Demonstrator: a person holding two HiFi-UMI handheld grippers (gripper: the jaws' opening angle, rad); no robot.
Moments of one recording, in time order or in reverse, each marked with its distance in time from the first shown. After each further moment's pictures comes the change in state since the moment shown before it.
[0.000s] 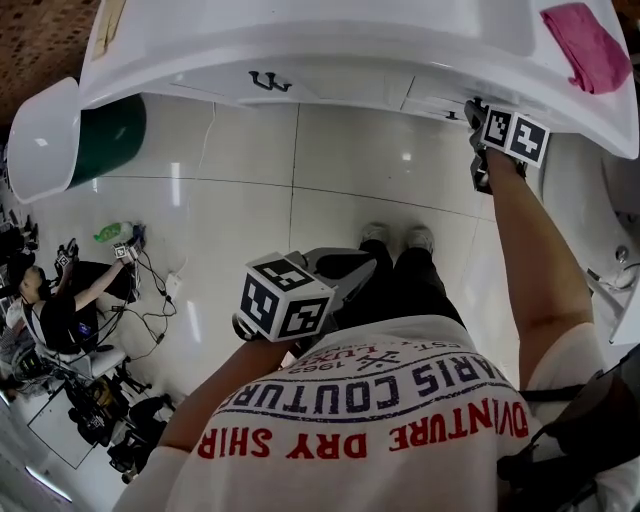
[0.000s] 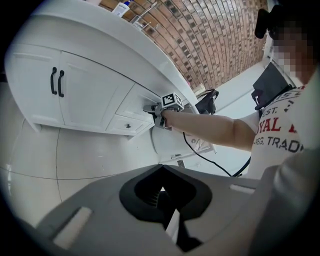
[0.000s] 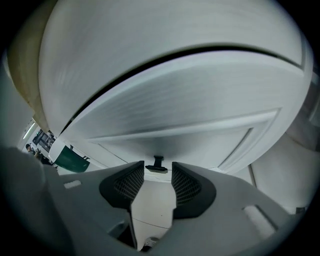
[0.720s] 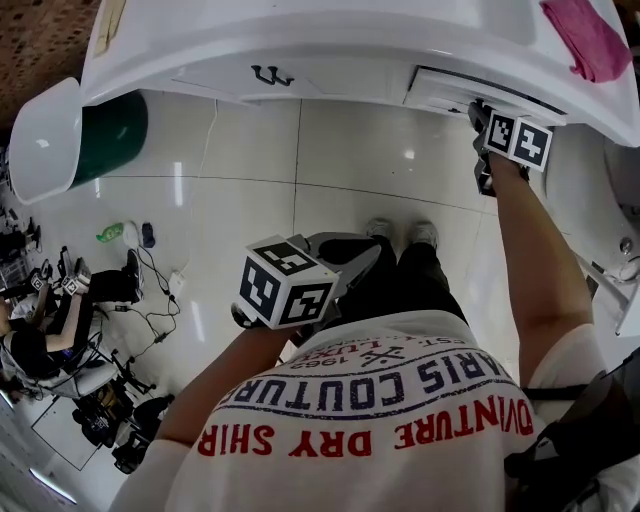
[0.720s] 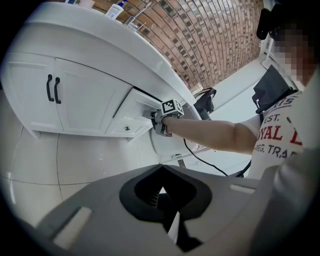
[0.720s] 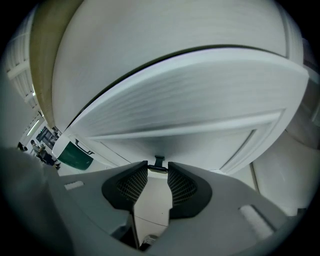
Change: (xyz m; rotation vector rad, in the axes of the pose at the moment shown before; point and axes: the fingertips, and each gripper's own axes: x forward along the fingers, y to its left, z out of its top) left arm -0.005 0.000 0.010 0.042 0.011 -0.002; right arm -0.009 0.005 -0.019 -0.025 -0.007 0.034
